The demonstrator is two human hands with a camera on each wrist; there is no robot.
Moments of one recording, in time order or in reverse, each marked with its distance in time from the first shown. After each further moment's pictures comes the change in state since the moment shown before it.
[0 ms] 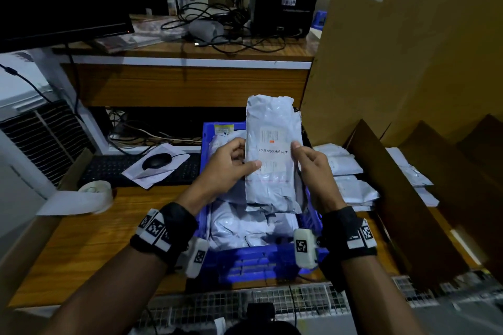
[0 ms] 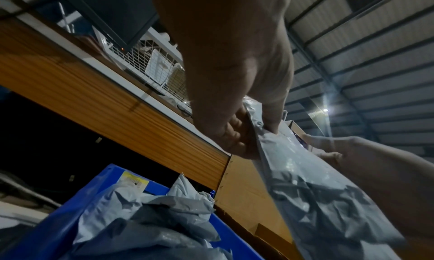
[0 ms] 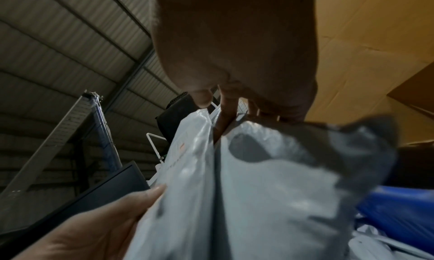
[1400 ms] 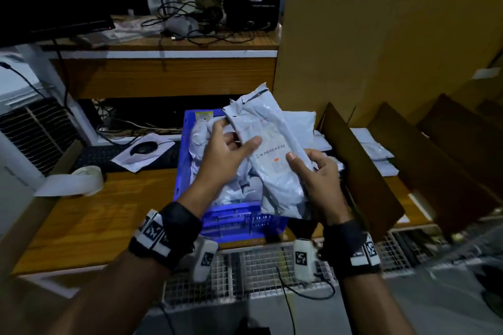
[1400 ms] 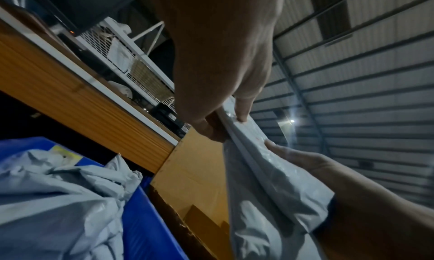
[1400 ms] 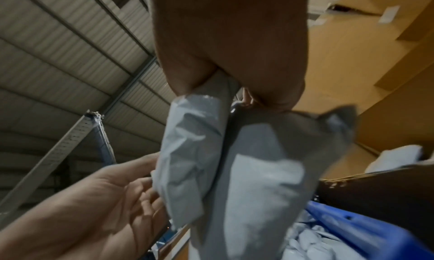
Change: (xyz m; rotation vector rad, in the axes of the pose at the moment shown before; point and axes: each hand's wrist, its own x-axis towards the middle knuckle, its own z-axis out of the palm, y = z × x) left_hand -0.090 0.057 0.099 -0.125 0.215 0.056; right_hand -0.141 -0.013 -0.068 0.084 0.186 -0.112
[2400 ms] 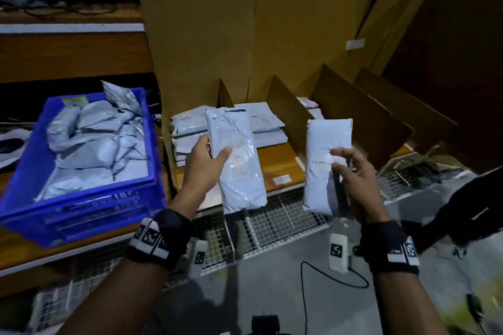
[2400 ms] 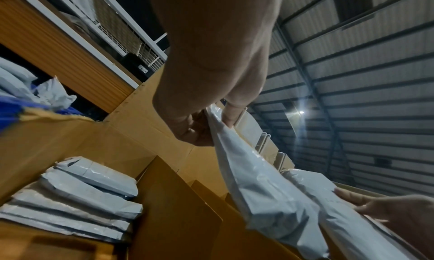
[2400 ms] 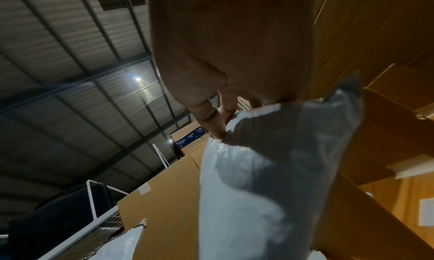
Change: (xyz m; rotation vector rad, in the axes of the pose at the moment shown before) left_hand -0.077 -0.064 0.297 0.239 -0.091 -0.093; right_hand -0.061 -0.036 -0.425 -0.356 0.337 0.063
